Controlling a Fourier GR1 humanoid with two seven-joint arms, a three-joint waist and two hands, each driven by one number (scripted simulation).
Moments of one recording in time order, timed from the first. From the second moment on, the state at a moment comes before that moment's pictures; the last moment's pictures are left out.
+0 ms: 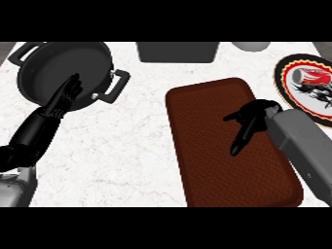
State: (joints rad) left arm -0.17 0.37 -0.11 -1.64 0.08 -0.09 -0.03; right arm -0.72 -0.40 0.45 -0.80 -0.59 0.57 1.05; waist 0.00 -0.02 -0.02
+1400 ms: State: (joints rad) left arm -0.18 0.35 -0.08 -1.62 0.07 -0.12 -0.03; right arm -0.69 -0.41 0.93 -1.21 0.42 -0.06 0.91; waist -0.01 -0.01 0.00
